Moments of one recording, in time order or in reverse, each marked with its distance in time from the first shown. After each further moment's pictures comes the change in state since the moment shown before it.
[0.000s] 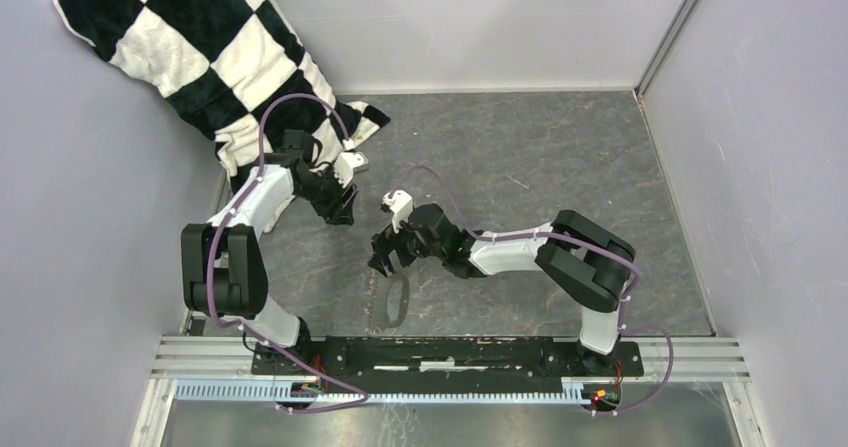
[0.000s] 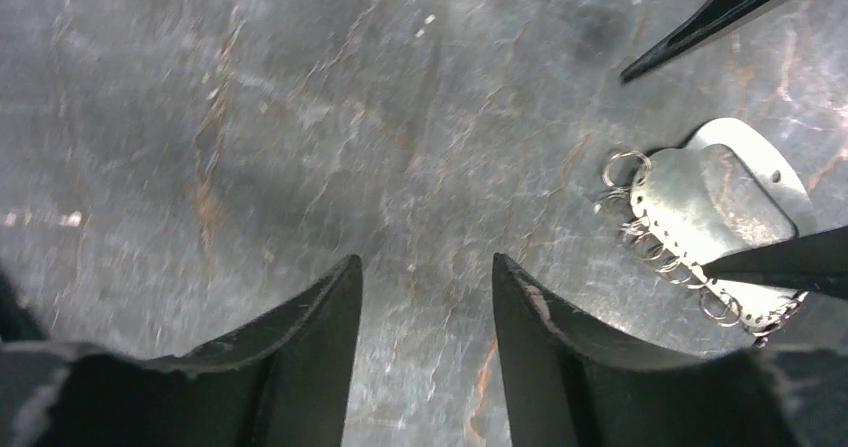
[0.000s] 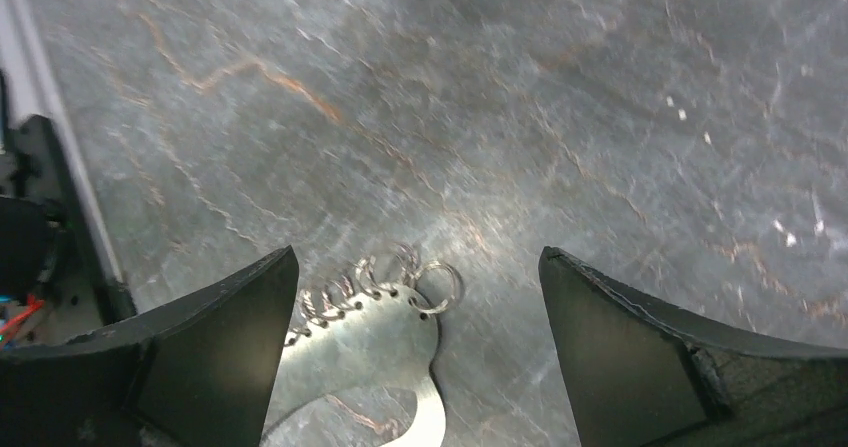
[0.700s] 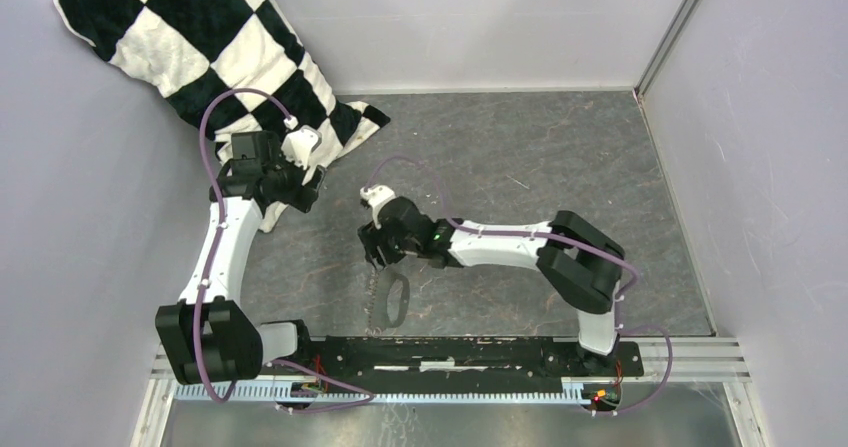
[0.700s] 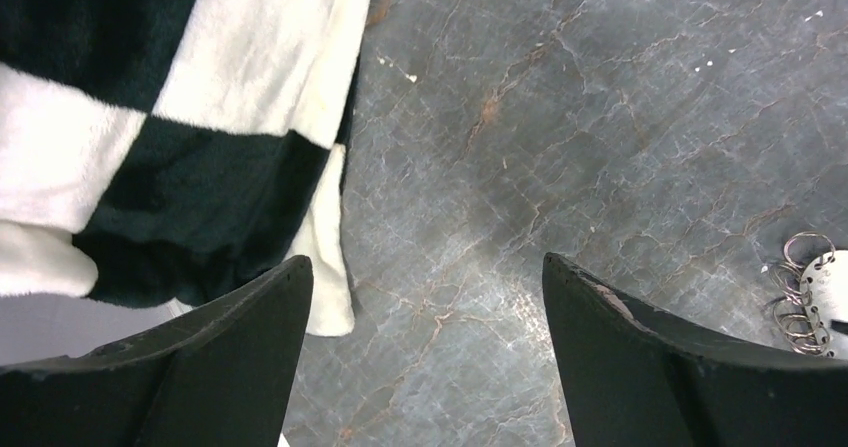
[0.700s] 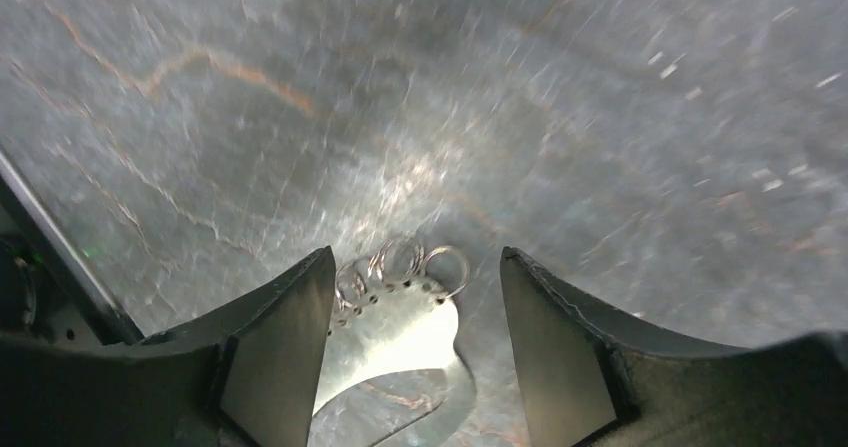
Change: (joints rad) left arm 0.148 -0.328 -0.055 0.179 -0.318 -0.240; right arm 0.040 0.013 0.290 -0.501 0.215 0.060
